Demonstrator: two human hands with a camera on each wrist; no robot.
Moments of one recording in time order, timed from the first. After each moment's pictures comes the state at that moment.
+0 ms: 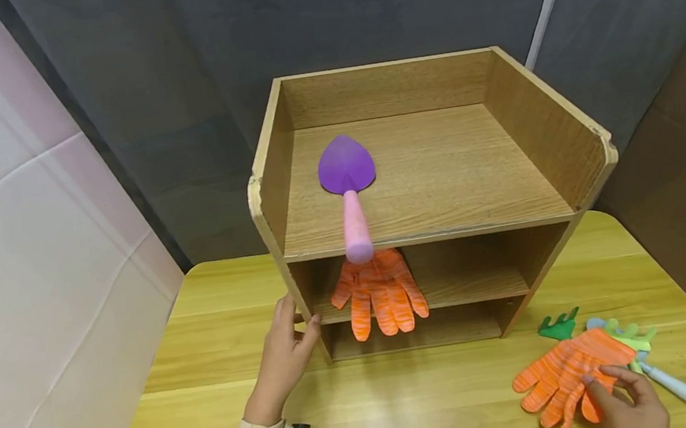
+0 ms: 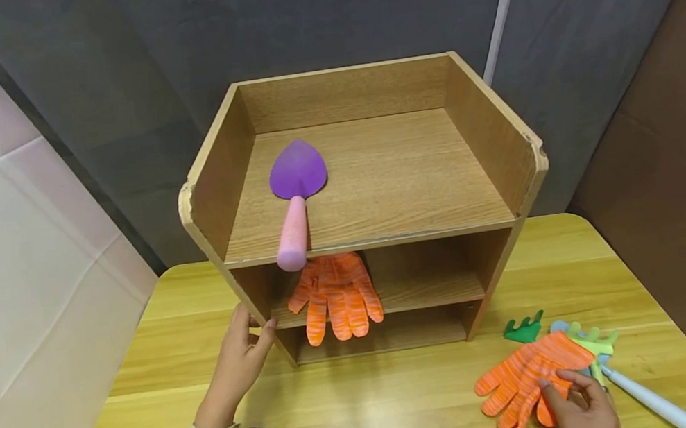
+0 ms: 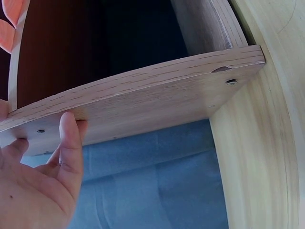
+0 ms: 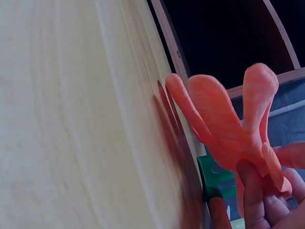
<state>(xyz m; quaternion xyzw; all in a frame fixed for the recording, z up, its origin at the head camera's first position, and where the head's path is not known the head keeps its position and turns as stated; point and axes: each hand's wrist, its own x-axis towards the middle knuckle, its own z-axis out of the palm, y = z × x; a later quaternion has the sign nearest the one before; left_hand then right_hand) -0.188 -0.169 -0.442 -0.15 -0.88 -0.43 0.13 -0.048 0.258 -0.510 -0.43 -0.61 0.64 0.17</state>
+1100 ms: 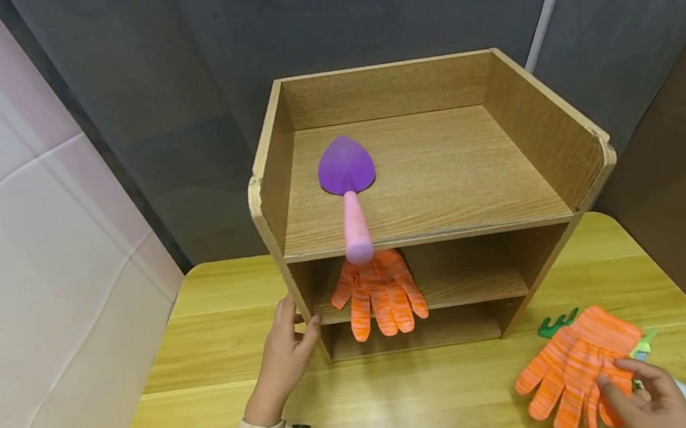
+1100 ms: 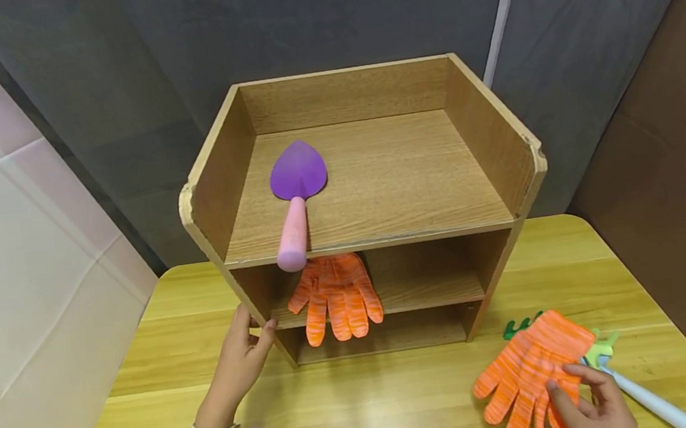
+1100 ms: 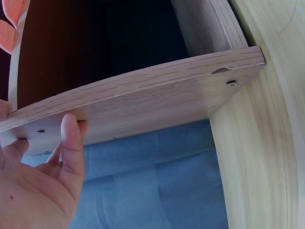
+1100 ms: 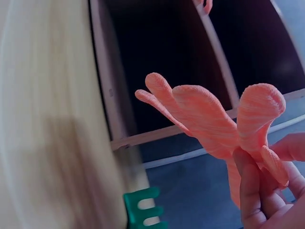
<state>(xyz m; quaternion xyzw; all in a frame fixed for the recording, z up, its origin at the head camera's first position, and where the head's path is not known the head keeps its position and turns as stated) -0.187 -0.170 -0.442 -0.16 -0.88 -0.43 0.14 -0.034 0.257 -0.478 -0.27 -0.61 0.71 0.22</state>
